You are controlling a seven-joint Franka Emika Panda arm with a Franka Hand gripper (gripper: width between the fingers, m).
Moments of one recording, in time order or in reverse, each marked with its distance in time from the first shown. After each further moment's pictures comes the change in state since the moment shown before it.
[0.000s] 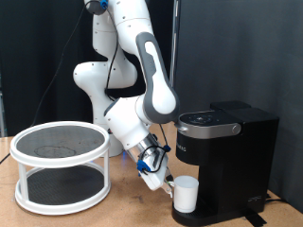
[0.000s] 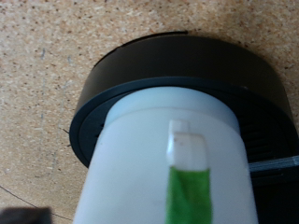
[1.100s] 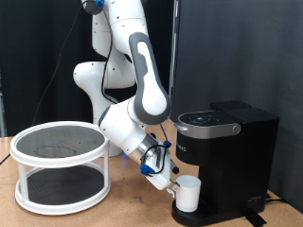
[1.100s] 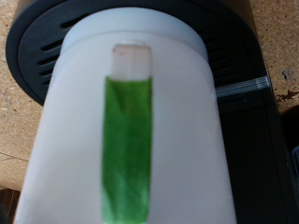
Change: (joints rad) arm -0.053 -0.006 -0.004 -0.008 -0.009 -0.227 -0.025
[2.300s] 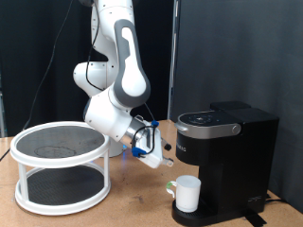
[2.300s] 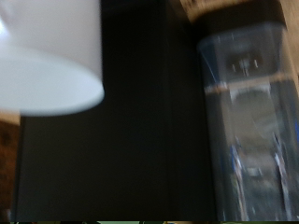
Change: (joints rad) arm -0.089 -0.234 -0.050 -0.164 -0.128 -0.327 0.061
